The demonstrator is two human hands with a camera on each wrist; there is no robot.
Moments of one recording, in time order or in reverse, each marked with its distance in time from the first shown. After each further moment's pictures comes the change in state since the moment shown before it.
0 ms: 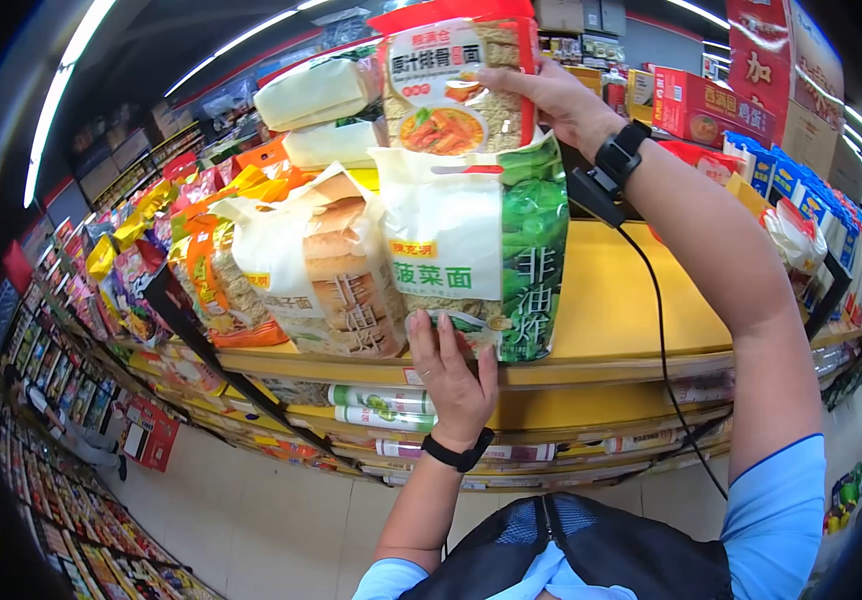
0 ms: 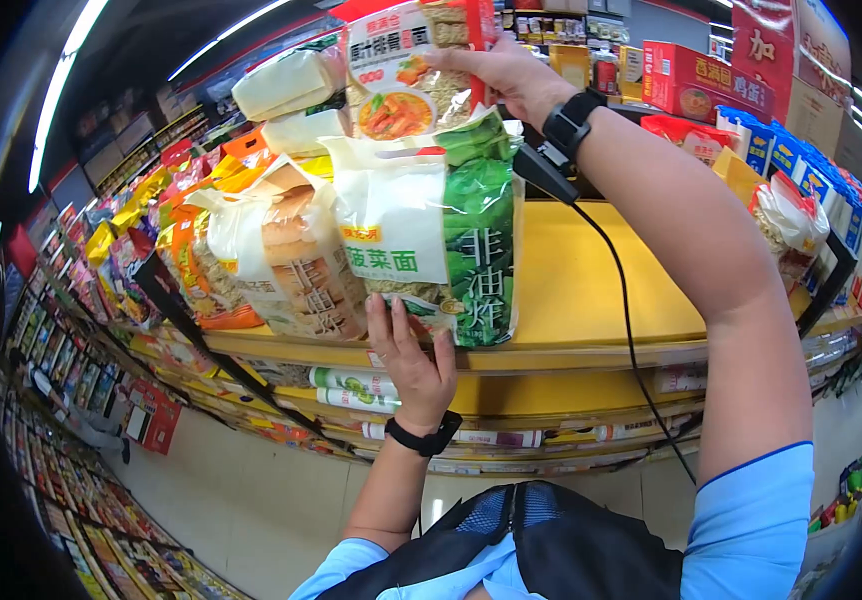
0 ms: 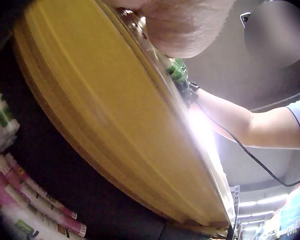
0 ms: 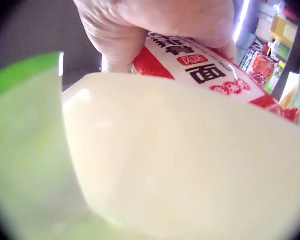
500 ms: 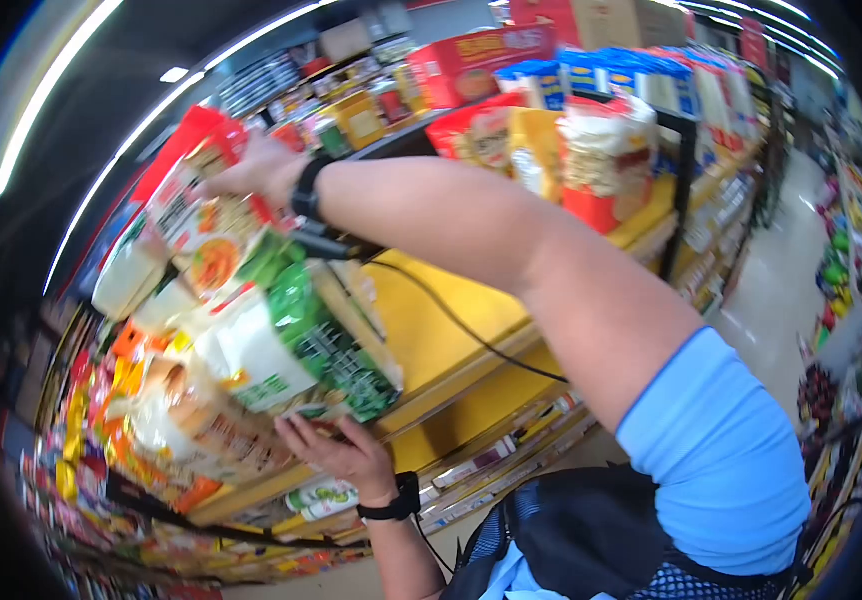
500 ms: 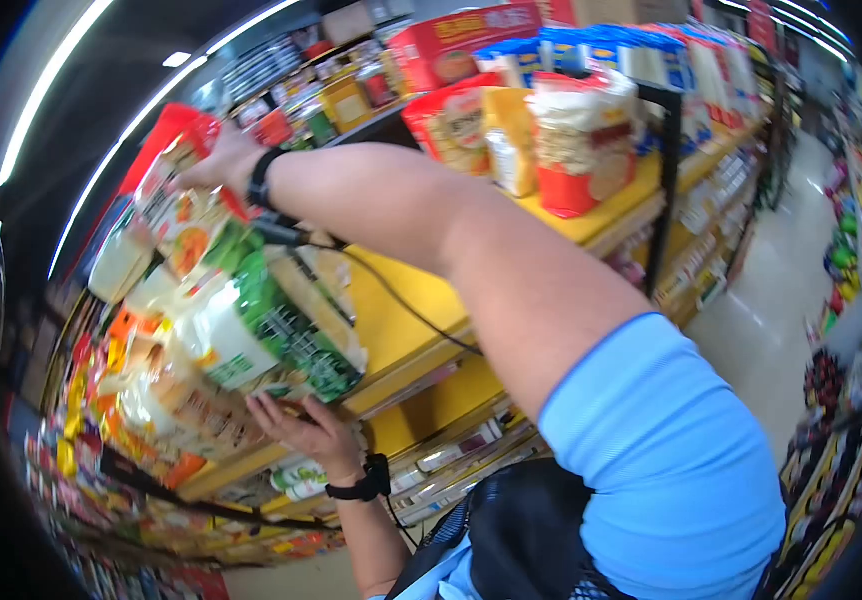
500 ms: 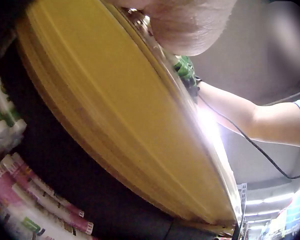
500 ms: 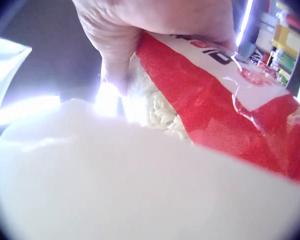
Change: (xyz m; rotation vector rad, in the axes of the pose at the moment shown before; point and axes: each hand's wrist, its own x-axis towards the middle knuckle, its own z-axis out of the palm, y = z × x) left_hand 0.000 0.002 0.005 0.102 0.042 0.016; right_hand 0.042 0.019 -0.004 -0.251 0.356 -0.109
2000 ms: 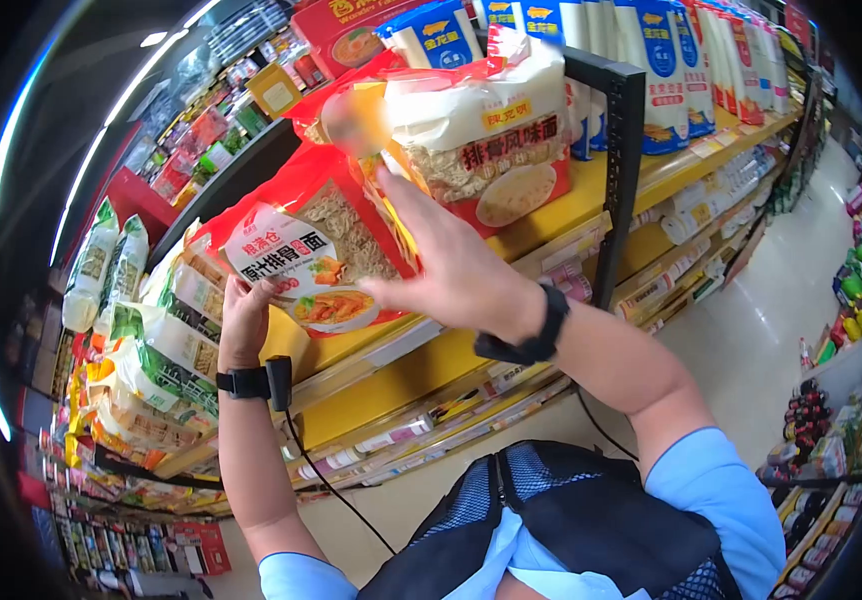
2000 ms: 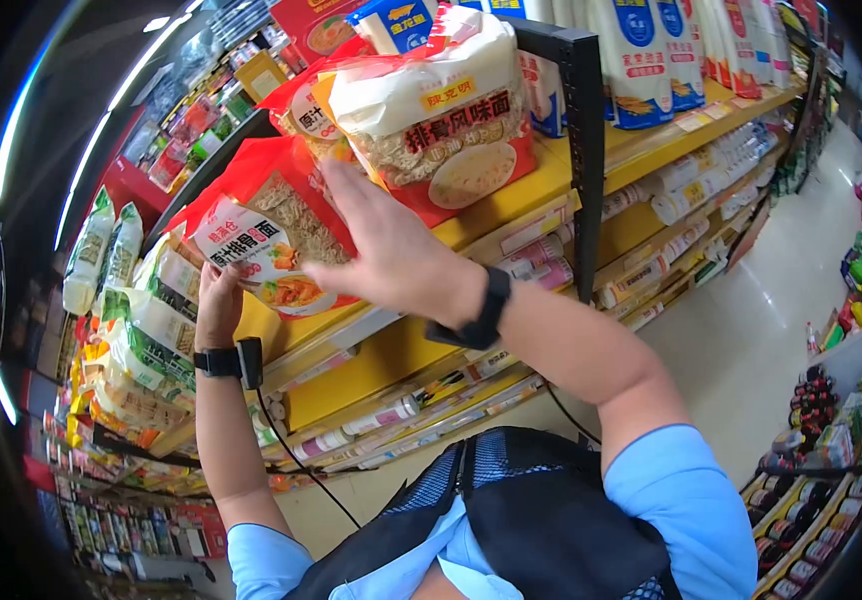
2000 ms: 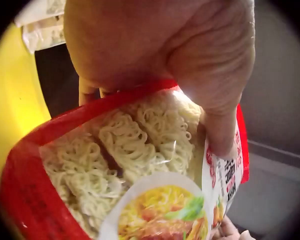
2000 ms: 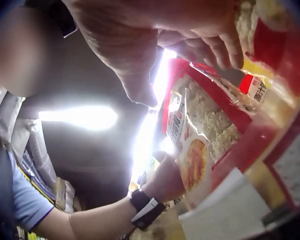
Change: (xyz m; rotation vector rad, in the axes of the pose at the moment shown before) left_hand 0.122 0.148 0.154 -1.187 -0.912 -0.486; right_hand -0.310 0.021 -0.364 -0.435 0.026 -0.279
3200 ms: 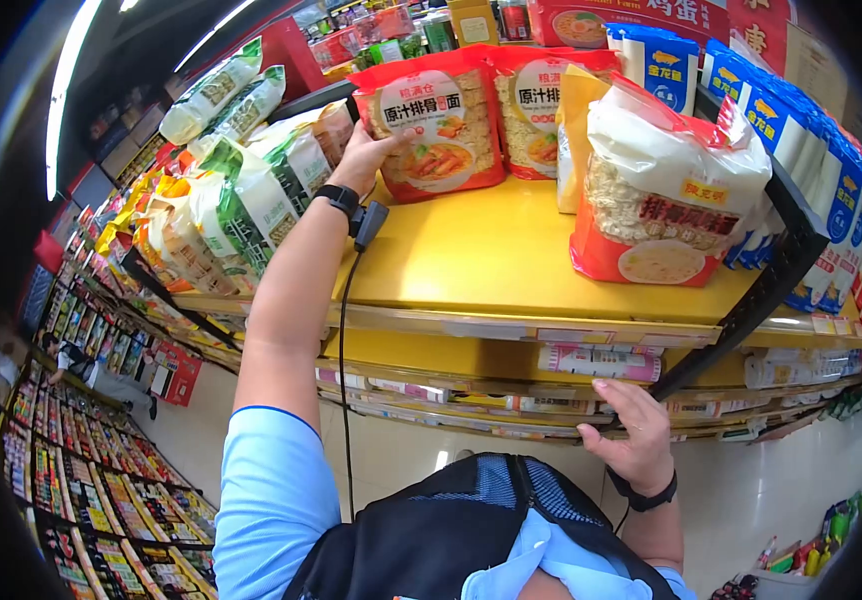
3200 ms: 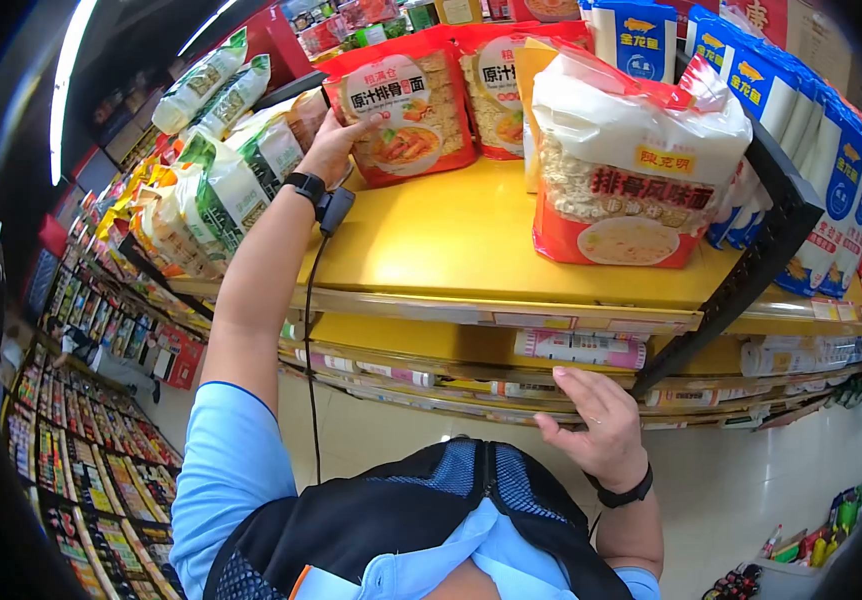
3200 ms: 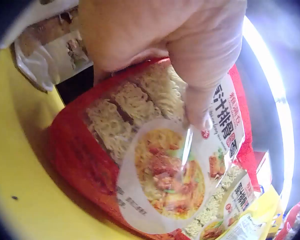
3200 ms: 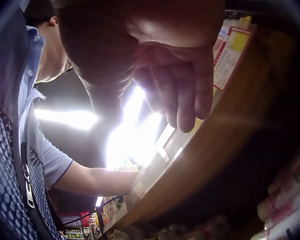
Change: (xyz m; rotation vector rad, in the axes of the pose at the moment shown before) left_hand 0.099 -0.034 -0.053 0.158 0.395 -0.031; right_hand -0.141 0.021 -0.106 -0.007 -0.344 0.066
